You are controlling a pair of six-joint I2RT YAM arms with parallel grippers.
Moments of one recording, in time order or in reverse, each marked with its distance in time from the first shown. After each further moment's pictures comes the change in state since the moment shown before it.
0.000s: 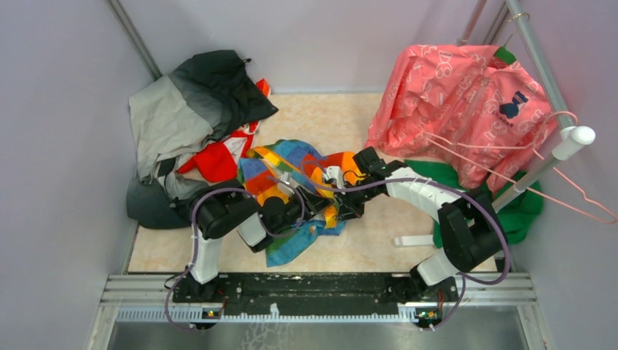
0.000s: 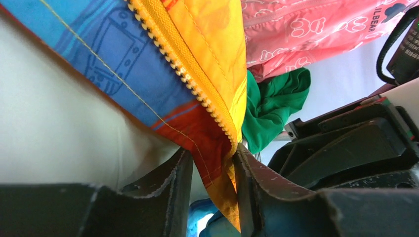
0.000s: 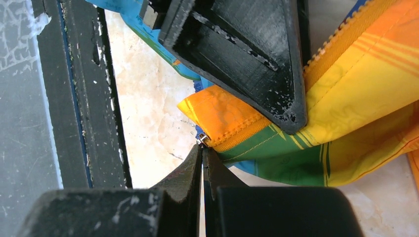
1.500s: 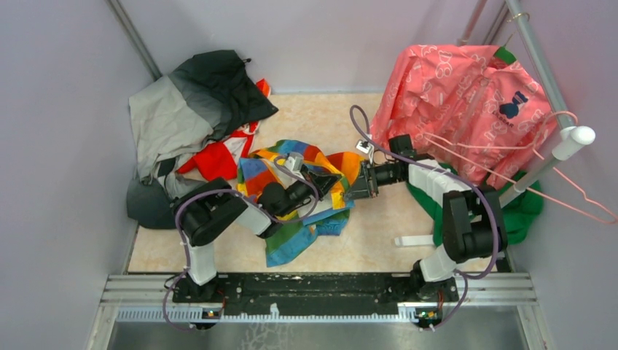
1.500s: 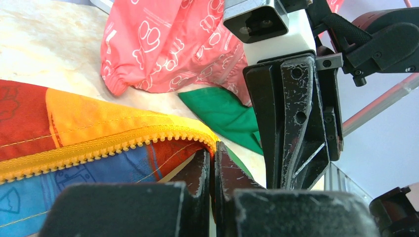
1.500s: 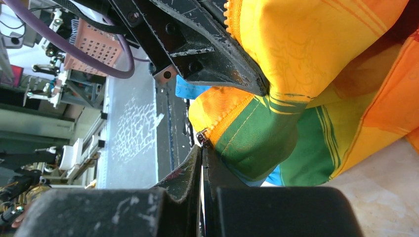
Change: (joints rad) left arm 0.013 -0.100 0.190 0.008 0.046 0.636; right arm -0.323 0.036 -0.004 0.129 -0.499 0.348
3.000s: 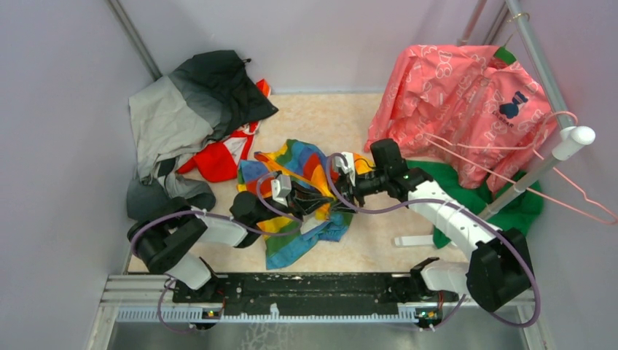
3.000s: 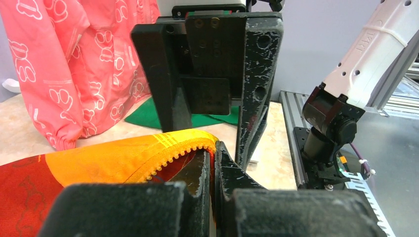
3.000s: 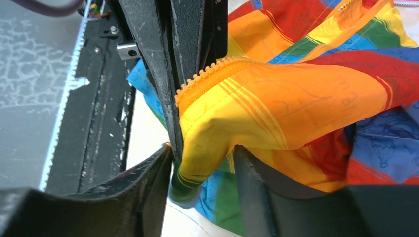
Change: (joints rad) left arm 0.018 -0.350 -0.214 0.001 0.475 0.336; right arm 0.291 -0.314 -0.045 0.120 0.283 -0.317
